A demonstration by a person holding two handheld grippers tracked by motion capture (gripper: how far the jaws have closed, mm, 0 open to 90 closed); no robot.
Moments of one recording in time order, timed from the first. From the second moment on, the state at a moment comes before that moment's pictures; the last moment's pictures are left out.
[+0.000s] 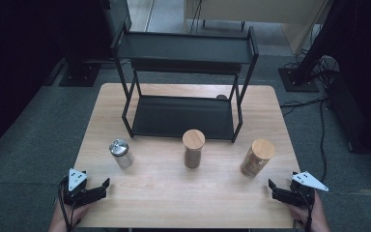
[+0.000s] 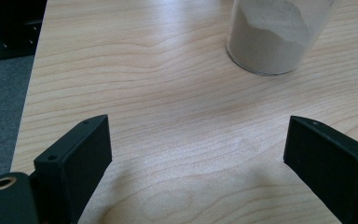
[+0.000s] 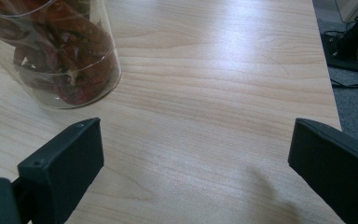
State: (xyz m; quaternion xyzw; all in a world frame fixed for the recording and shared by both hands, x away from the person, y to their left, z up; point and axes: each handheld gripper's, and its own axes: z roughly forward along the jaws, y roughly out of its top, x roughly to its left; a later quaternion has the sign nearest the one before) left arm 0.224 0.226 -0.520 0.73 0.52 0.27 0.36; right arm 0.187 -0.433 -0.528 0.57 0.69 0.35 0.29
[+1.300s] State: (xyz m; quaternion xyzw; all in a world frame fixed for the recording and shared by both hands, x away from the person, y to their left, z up) left arm 0.225 0.204 -0.513 0.72 0.50 0.26 0.40; right arm 0.188 -0.433 -0.528 0.57 0.69 0.34 0.29
